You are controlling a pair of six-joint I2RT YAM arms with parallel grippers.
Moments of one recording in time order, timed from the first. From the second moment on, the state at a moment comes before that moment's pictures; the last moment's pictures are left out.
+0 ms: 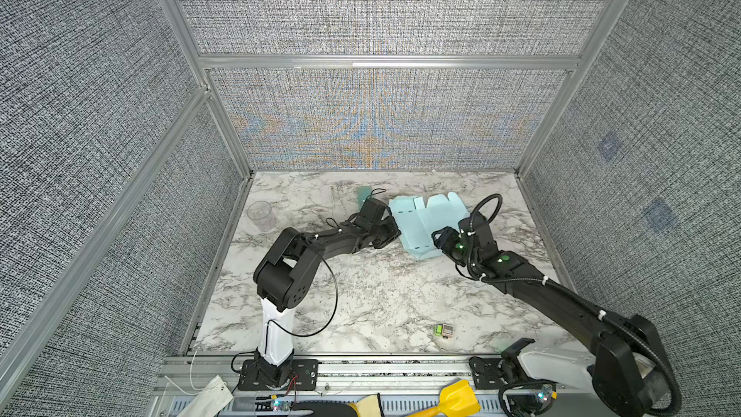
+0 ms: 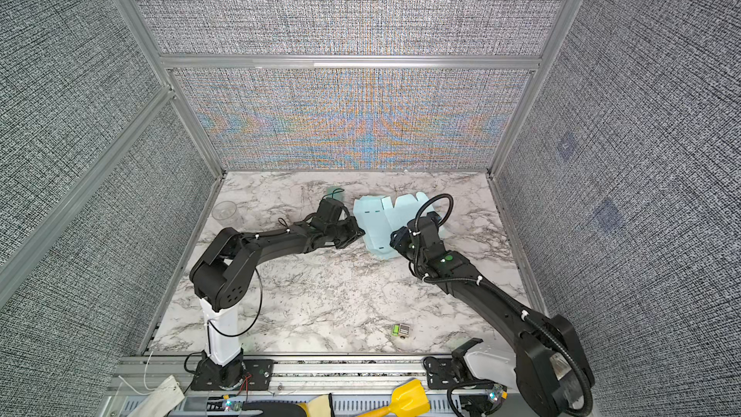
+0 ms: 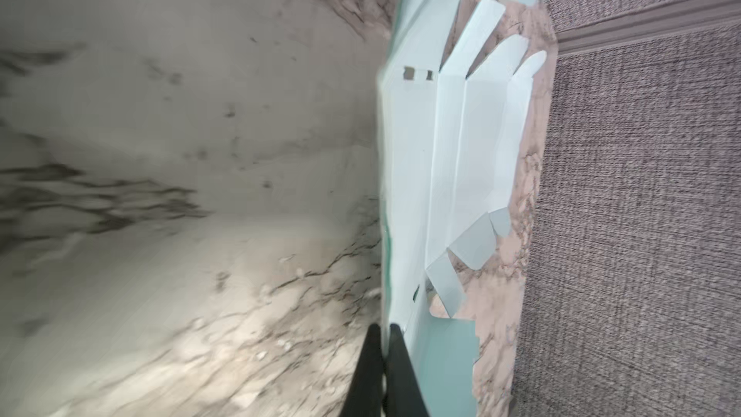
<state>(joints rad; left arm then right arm) -0.64 1.96 1.23 -0.02 0.32 -1.00 0.48 1.19 0.79 -0.25 0.07 0.95</state>
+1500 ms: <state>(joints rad) -0.39 1.86 1.49 -0.94 0.11 -0.12 0.41 1.63 0.93 -0.30 -0.24 0.58</state>
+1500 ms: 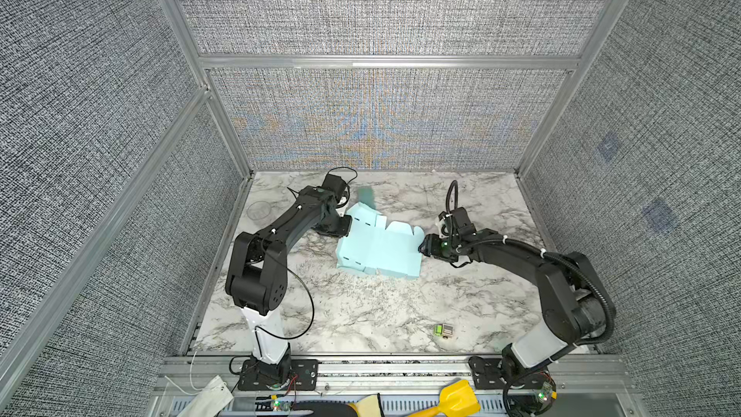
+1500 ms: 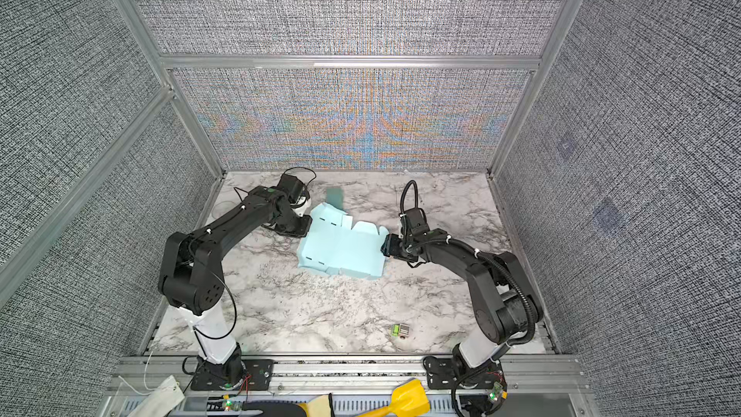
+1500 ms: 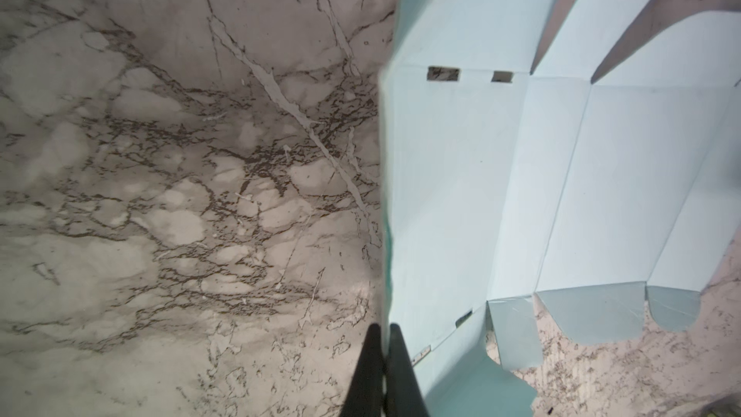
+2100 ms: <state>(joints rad) -0.38 1.94 1.59 -0.96 0.06 -0.04 0.49 1.58 0.65 0.08 -0.24 0.91</state>
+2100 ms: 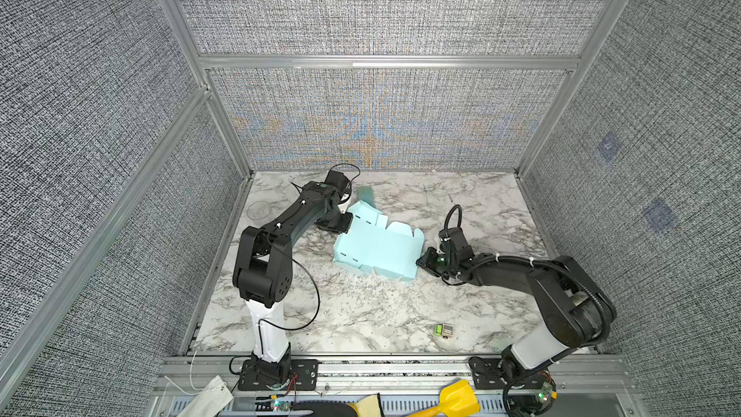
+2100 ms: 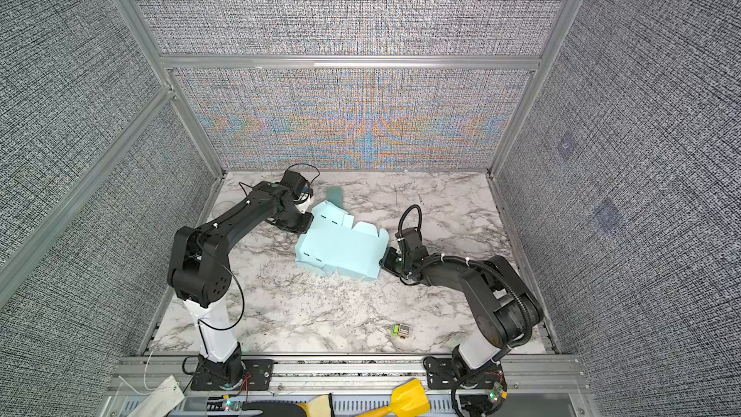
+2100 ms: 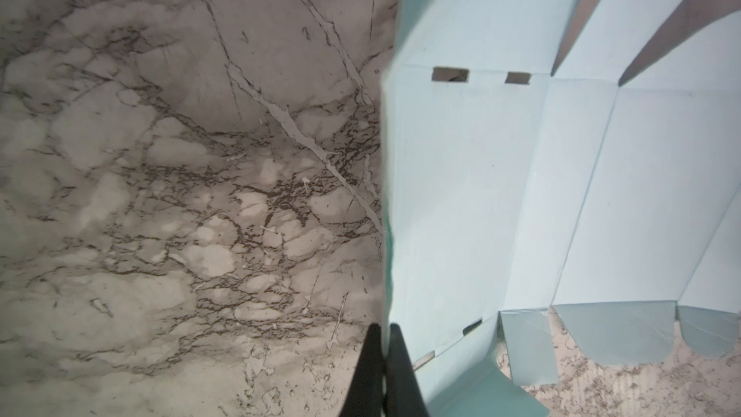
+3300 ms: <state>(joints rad) -0.65 1.89 1.54 -0.79 -0.43 0.19 0.29 1.71 0.91 0.36 -0.54 0.44</state>
